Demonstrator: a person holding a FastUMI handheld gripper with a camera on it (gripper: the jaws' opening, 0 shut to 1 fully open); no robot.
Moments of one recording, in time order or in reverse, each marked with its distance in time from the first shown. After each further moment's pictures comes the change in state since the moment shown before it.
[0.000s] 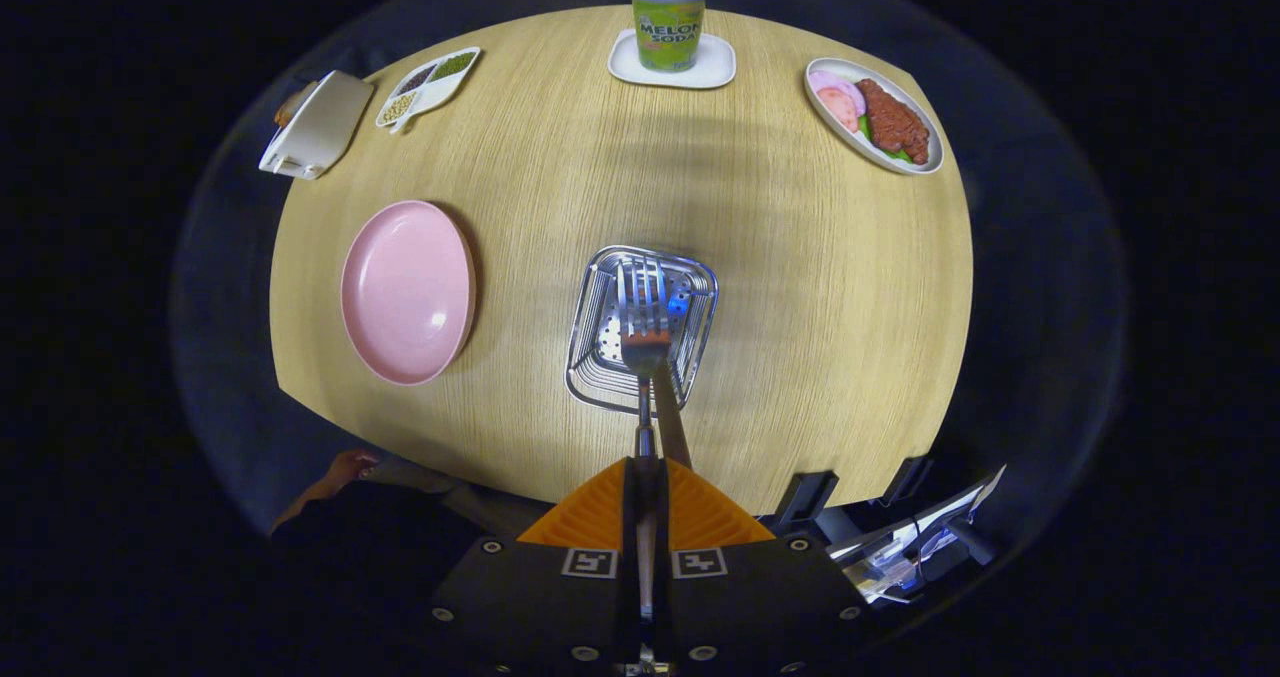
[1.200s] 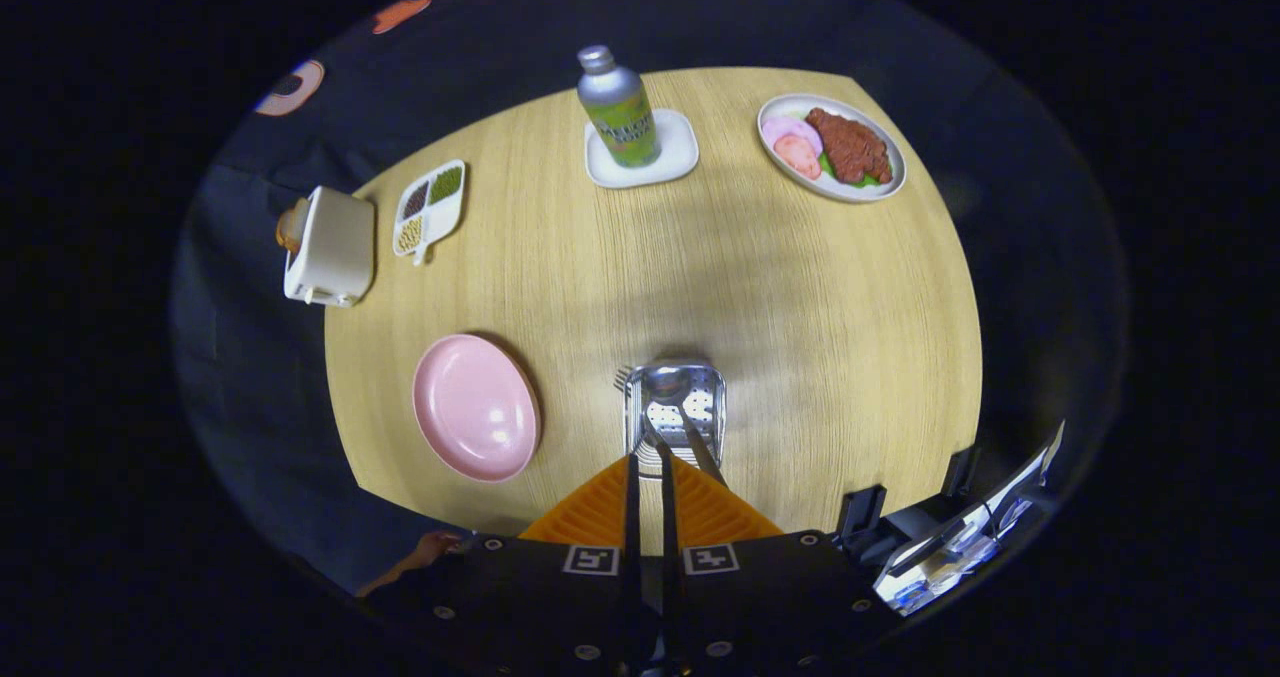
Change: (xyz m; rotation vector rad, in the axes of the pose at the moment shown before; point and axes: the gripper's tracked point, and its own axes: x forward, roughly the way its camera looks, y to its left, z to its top) arm -0.078 0.017 0.076 0.257 -0.392 0.117
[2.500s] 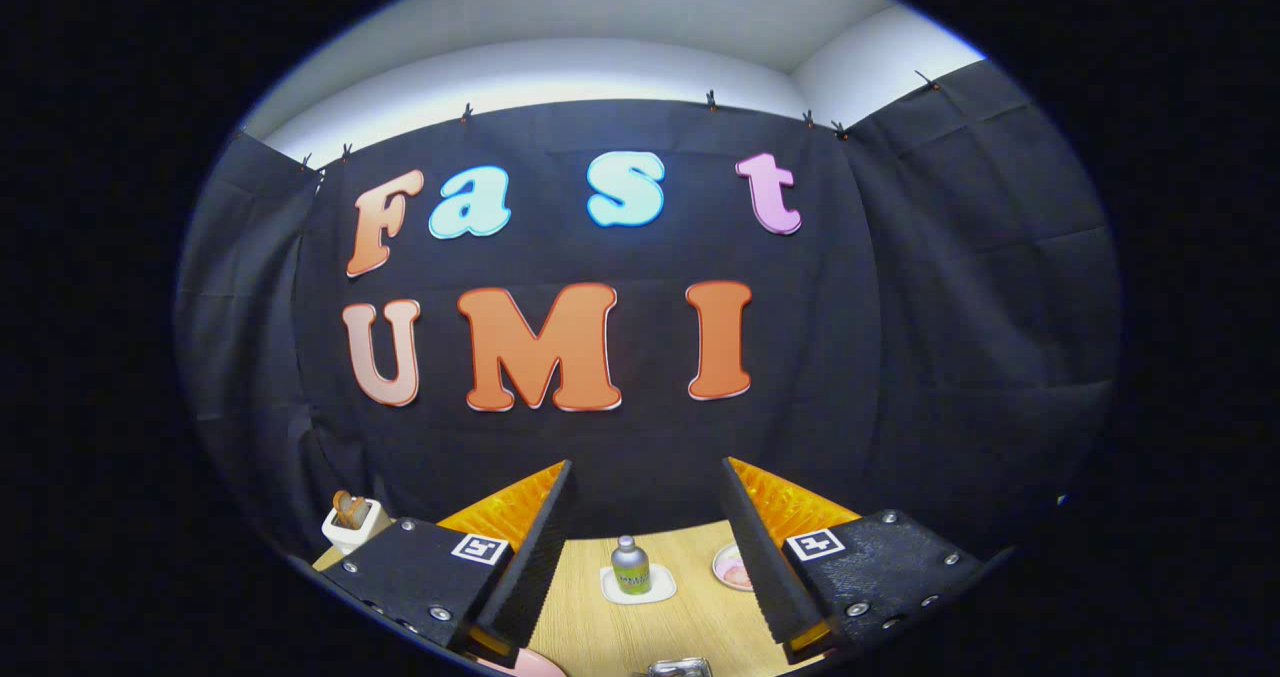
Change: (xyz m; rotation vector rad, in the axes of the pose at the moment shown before) arm -0.293 0.035 0.124 -0.018 -1.456 -0.128
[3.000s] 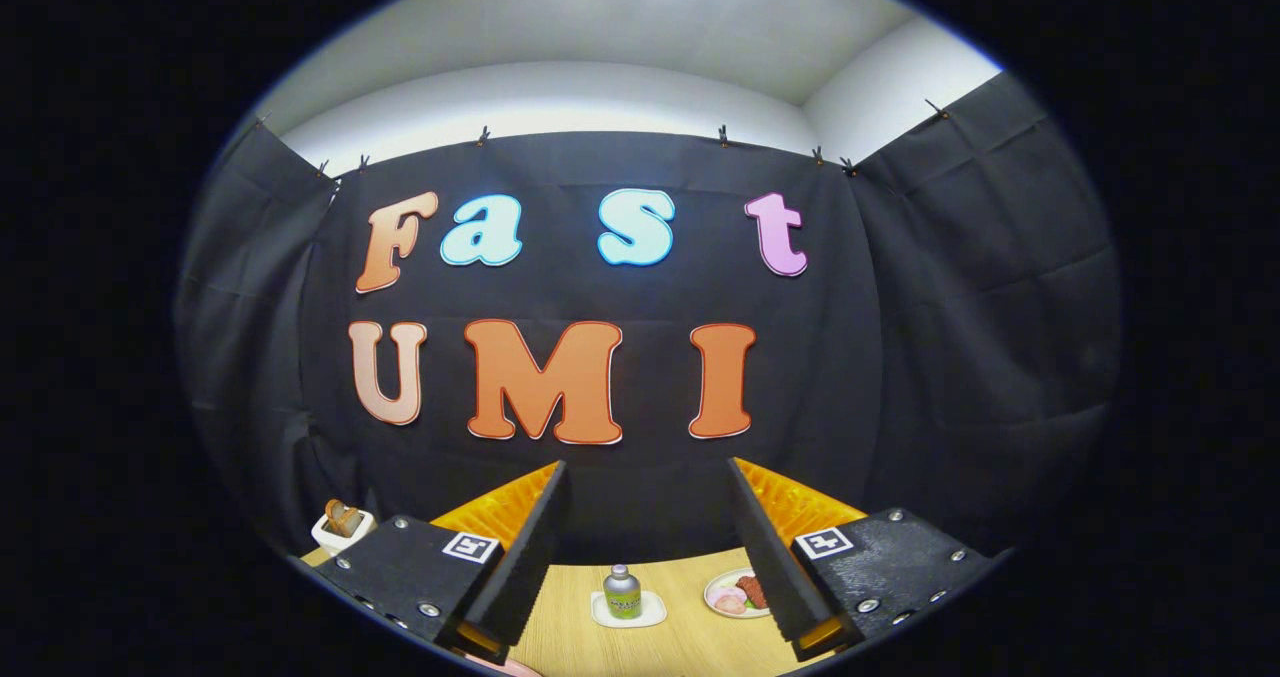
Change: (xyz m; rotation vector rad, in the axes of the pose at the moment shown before) arm -0.002 0.005 0.006 -0.036 -0.058 0.018
